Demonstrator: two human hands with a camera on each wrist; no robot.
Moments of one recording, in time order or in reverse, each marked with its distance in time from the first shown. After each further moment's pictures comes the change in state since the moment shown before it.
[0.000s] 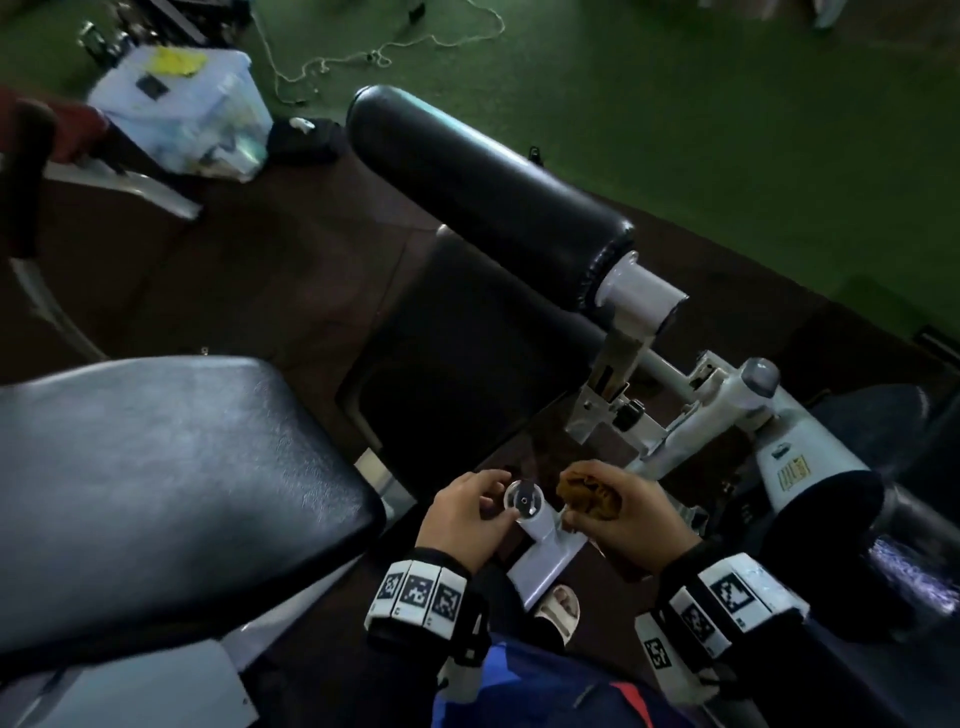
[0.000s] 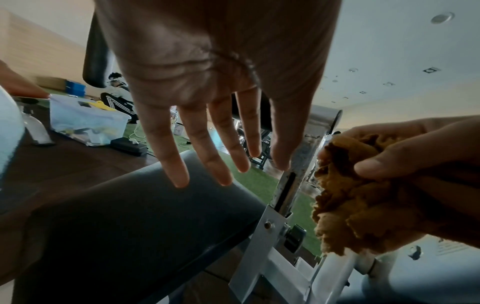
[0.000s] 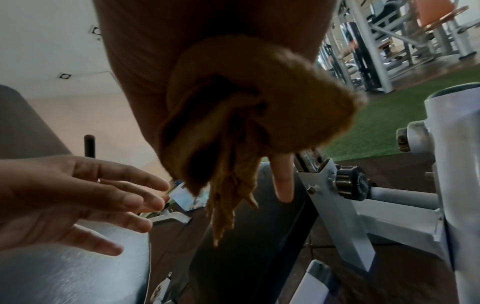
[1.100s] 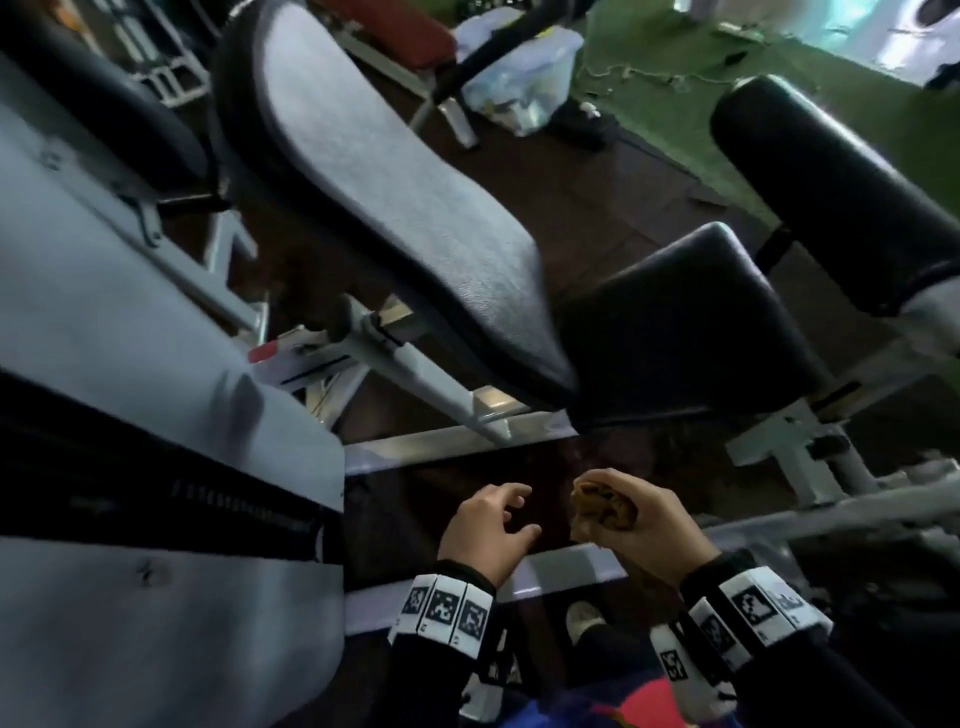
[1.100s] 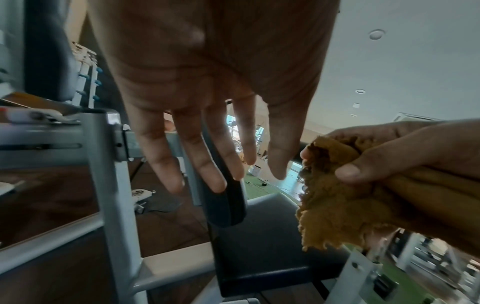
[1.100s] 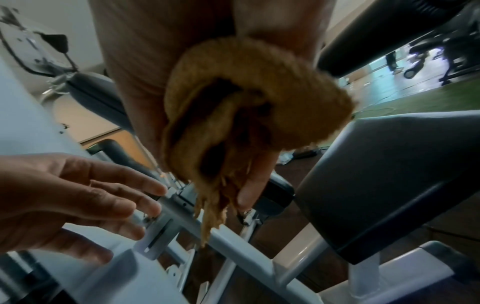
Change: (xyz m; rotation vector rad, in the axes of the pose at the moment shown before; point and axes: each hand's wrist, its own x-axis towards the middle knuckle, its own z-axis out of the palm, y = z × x) left_hand -0.265 -0.117 -0.015 -0.183 0.388 -0.322; right_hand -0.111 -0.096 0.161 -0.011 -0.460 -0.343
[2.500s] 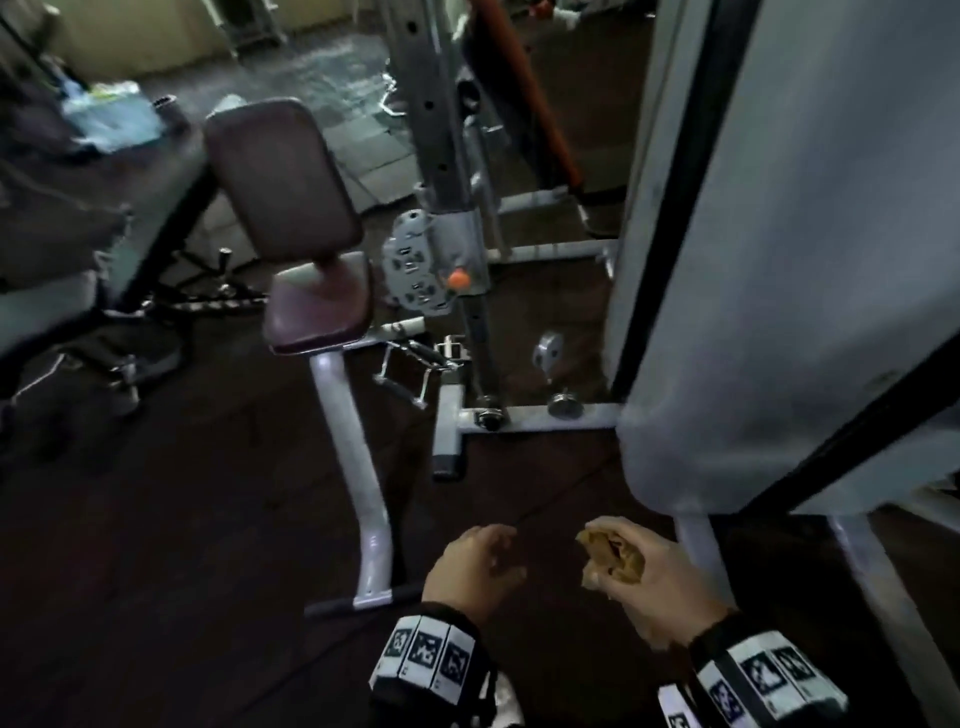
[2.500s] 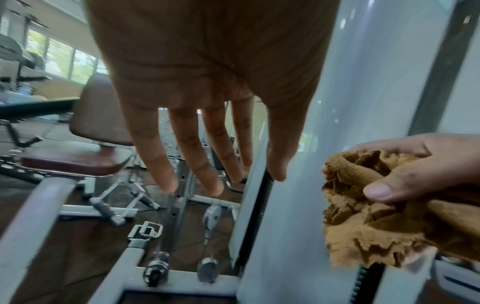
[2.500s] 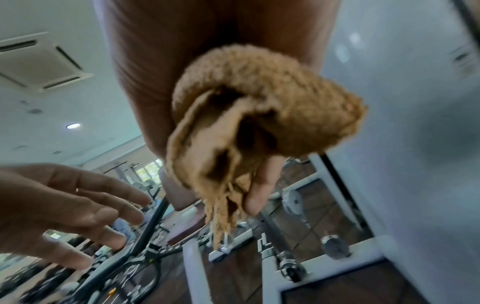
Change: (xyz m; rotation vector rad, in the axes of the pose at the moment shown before) left_hand -0.525 -0.057 0.196 -0.493 1.097 -1.184; right_hand -0.267 -0.096 0.259 -0.341 -1.518 -0.701
